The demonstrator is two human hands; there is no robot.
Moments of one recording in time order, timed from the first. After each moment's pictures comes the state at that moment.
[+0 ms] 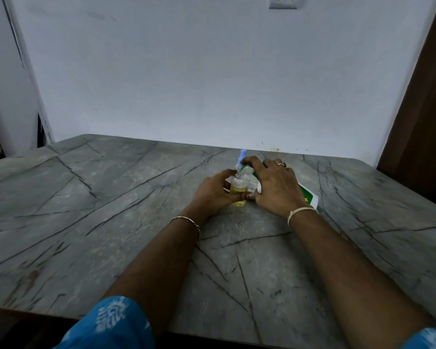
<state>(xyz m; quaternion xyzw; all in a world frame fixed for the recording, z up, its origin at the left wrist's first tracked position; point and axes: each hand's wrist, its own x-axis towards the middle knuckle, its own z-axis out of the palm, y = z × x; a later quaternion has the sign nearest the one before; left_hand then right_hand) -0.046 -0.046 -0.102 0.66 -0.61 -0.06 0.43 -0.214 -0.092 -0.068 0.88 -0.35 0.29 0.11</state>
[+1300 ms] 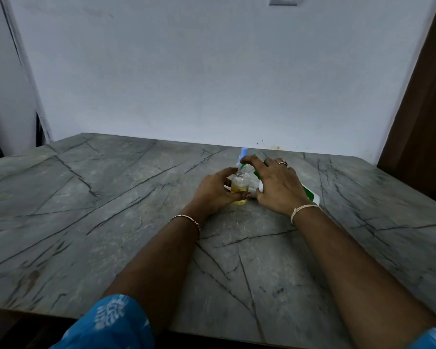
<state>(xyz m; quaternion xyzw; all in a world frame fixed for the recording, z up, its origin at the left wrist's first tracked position) -0.046 -0.044 -0.102 0.65 -0.62 -0.06 0.44 -0.215 -0.091 -0.066 0.89 -0.33 0.28 0.11</state>
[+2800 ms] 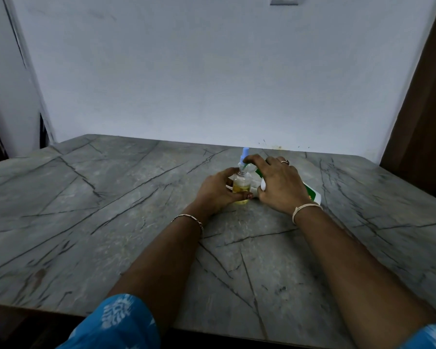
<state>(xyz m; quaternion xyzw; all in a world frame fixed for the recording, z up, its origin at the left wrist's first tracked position) -0.041 -0.051 -0.106 0.65 -0.62 -0.07 0.44 -0.215 -0.092 -0.067 0.89 -0.34 0.29 0.11</state>
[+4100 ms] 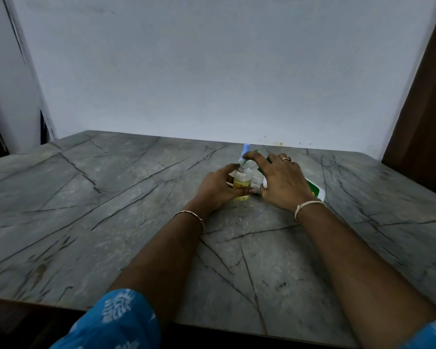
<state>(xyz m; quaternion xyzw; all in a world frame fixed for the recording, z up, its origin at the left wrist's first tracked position) -0.044 -0.046 -0.104 0.66 -0.62 -0.06 0.43 -0.219 -0.092 -0.067 0.89 -0.34 0.27 0.13</state>
